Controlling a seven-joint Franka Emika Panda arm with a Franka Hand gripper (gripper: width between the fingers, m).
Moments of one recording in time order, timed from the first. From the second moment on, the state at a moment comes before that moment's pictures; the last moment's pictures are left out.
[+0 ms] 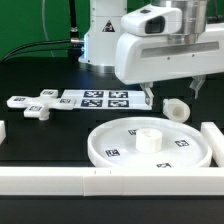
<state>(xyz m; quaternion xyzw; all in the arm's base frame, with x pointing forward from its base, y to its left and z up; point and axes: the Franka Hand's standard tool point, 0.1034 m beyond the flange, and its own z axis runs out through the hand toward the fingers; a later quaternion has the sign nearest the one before) 0.494 0.092 0.064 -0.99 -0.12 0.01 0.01</state>
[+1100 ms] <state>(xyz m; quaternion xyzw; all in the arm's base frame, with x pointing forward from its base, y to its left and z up) 0.478 0.100 0.063 -0.97 -0.11 0.19 0.00</state>
